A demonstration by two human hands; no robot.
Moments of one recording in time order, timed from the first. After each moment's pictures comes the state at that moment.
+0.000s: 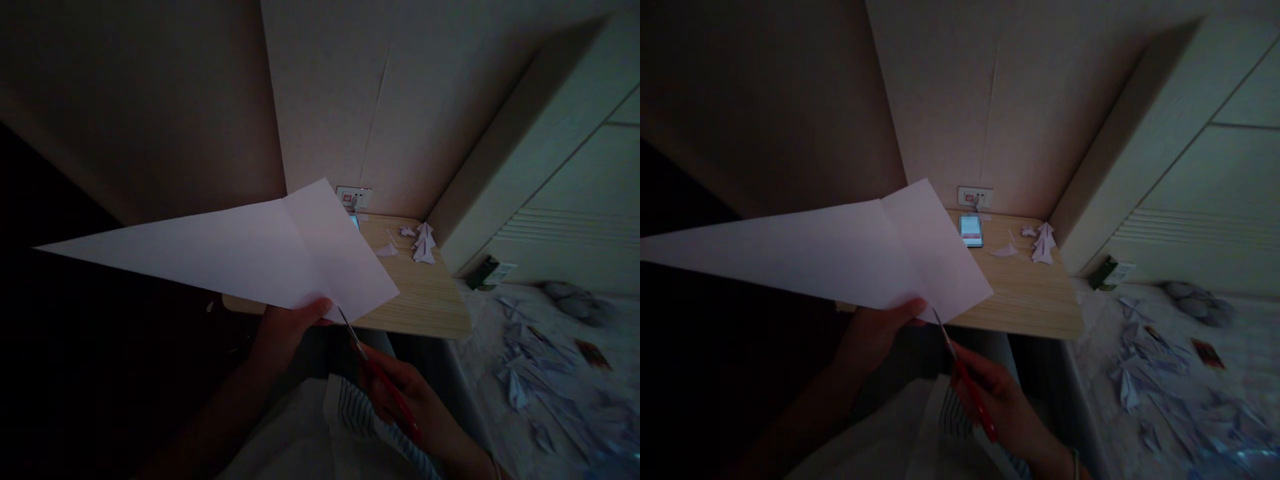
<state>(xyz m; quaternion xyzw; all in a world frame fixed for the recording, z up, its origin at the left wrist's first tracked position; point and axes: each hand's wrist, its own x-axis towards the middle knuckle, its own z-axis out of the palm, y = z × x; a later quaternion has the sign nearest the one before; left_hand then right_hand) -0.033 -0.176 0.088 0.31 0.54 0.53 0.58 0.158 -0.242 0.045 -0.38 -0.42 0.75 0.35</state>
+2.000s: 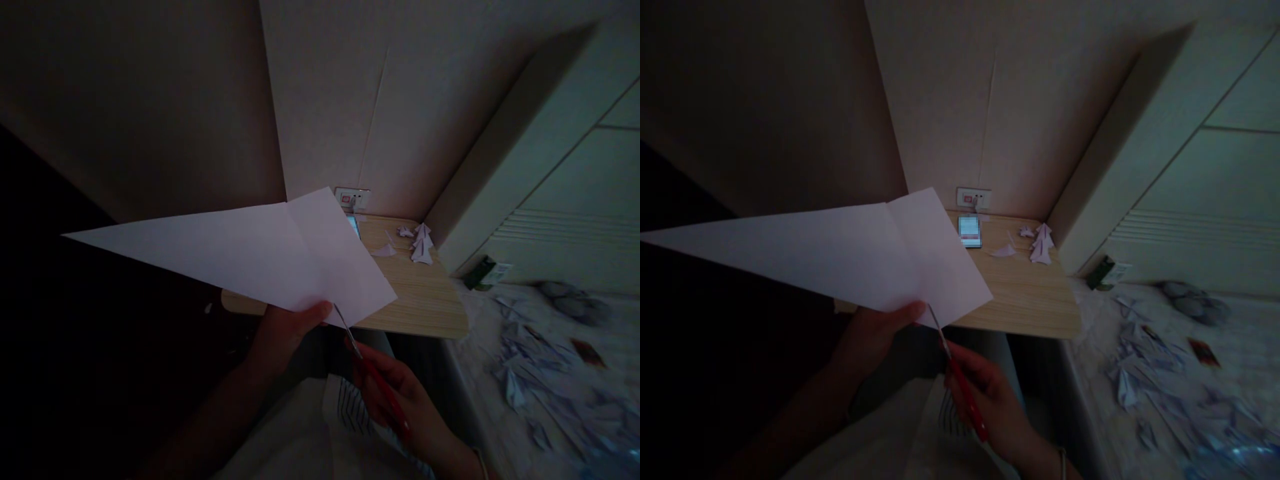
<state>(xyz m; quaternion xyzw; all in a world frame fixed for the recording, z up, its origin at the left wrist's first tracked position) -0.035 -0.177 0.089 0.38 0.52 0.53 0.56 0.141 -0.245 0.054 -0.37 -0.34 0.76 0.41</state>
